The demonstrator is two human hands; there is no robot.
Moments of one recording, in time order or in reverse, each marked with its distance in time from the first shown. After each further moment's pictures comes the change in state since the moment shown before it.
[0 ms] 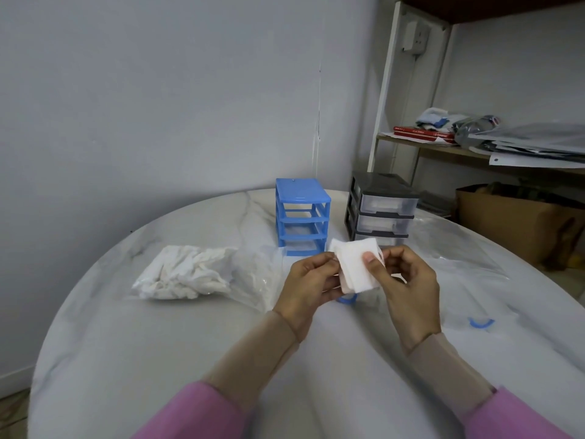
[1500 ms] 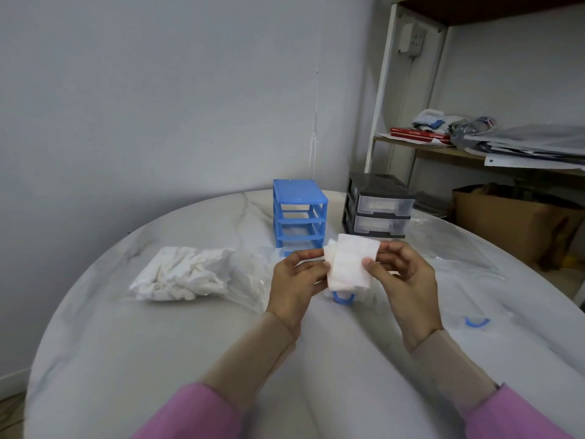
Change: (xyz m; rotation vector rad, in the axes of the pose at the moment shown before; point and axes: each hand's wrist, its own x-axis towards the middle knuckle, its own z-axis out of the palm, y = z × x) left_hand 0.003 -0.003 -0.008 0.021 0.215 0.083; right_hand 0.002 -0.011 -0.003 0.090 -0.055 0.039
